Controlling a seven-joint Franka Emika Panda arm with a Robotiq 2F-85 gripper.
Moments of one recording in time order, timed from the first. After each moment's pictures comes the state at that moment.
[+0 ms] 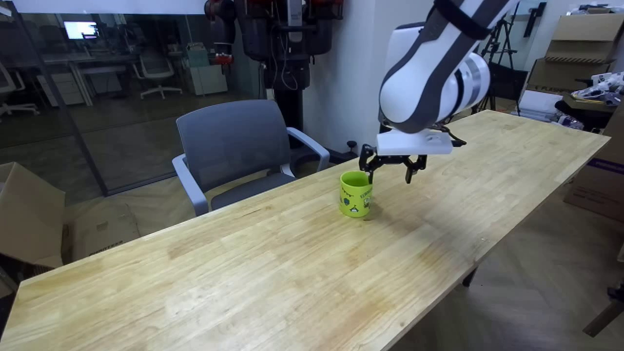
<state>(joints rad) 0.12 0.60 -0.22 -2.04 0.05 2.76 0.59</state>
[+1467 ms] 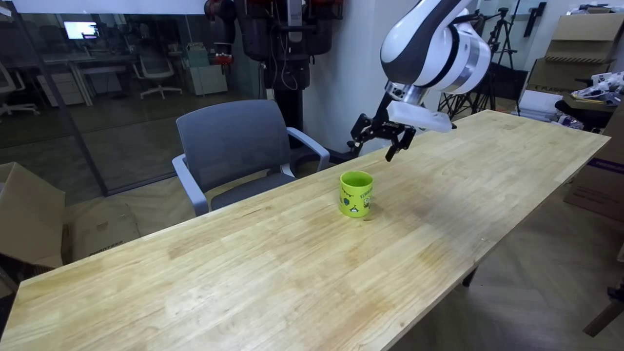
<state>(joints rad) -0.30 0.60 0.17 -1.93 0.30 2.79 0.06</state>
